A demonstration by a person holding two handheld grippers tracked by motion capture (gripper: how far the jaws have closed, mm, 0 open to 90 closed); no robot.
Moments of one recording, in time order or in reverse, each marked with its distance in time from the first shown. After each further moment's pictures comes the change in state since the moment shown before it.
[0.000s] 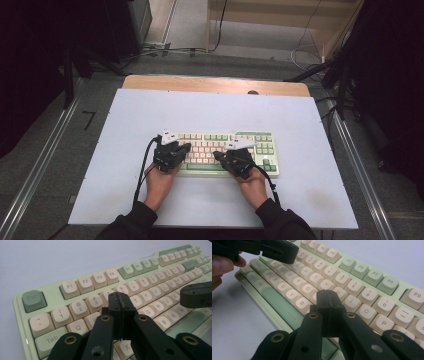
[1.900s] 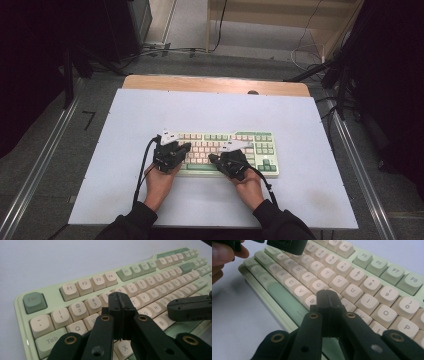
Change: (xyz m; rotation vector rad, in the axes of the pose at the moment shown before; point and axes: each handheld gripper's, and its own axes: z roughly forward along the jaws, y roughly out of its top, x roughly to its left) left arm -0.001 0.001 -0.003 -0.015 -0.006 -0.005; right arm 0.009 -0.001 0.012 0.031 0.024 -0.024
